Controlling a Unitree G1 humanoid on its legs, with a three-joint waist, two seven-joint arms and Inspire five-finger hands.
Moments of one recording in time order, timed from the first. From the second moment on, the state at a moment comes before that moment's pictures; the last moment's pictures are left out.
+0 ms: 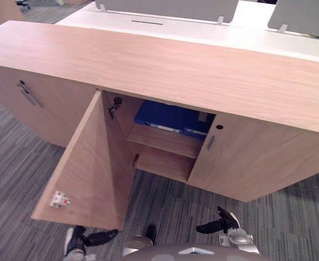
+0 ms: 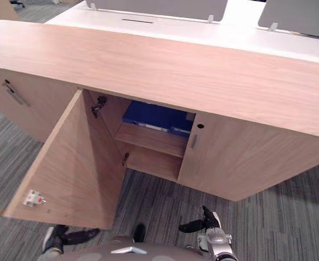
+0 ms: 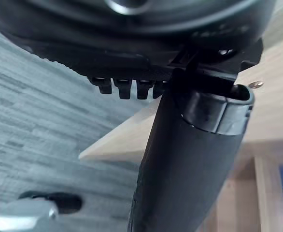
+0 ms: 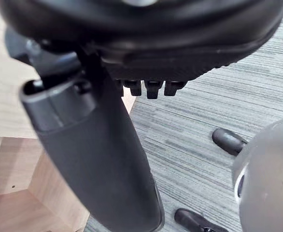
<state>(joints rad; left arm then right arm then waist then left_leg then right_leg) 0.47 0.22 0.05 0.50 -0.03 0.00 0.07 0.06 -0.08 -0.10 0.98 -0.14 0.02 -0.06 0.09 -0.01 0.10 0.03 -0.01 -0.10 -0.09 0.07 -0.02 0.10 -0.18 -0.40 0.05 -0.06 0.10</state>
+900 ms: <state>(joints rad) 0.07 0.19 -0.15 0.59 0.11 -0.02 0.13 0.07 -0.08 -0.14 0.98 -0.13 0.02 -0.11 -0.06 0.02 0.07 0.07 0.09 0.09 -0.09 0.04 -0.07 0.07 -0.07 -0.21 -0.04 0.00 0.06</state>
